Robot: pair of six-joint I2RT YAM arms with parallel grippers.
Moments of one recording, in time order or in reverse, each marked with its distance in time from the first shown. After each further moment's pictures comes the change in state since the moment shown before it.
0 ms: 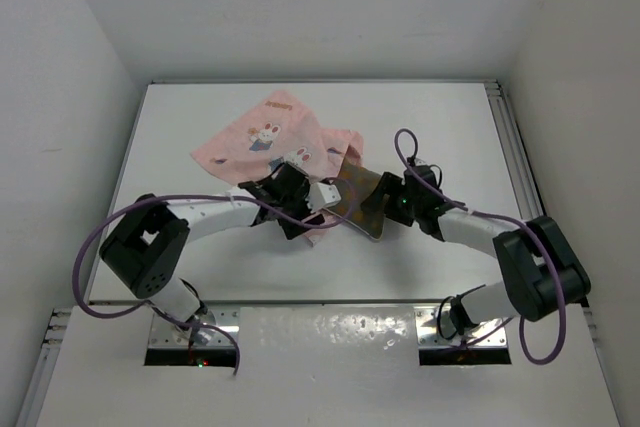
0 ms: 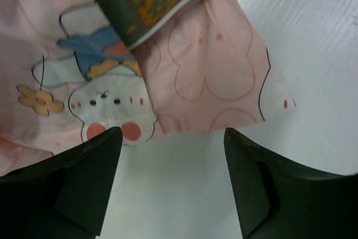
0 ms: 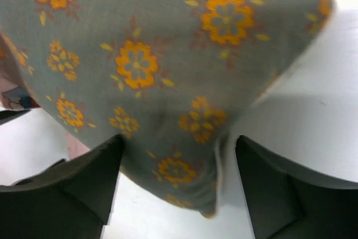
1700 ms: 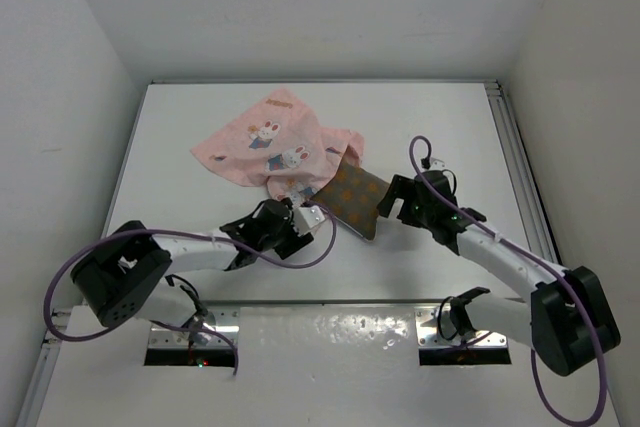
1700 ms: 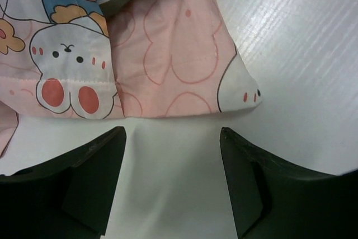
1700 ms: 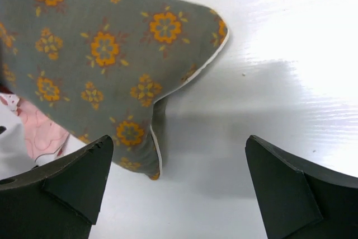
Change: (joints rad) left arm -0.092 -0.196 -0.449 0.520 -0.170 -0.117; right arm 0.023 -0.281 -0.016 -0.262 0.189 -0.096
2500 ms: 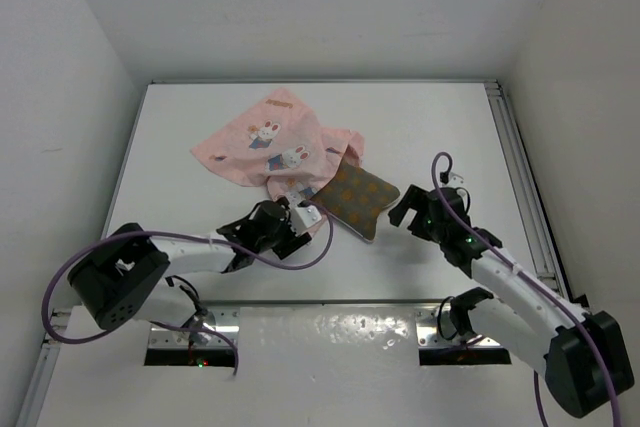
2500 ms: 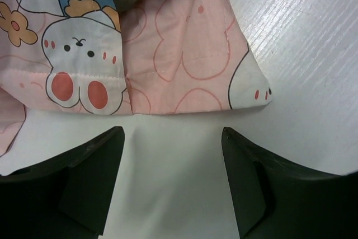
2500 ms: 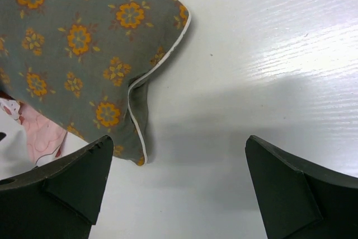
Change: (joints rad) left arm 0.011 0.003 -0.012 0.037 -0.008 -0.008; right arm -0.005 -0.220 -0.112 -0.072 0.072 0.082
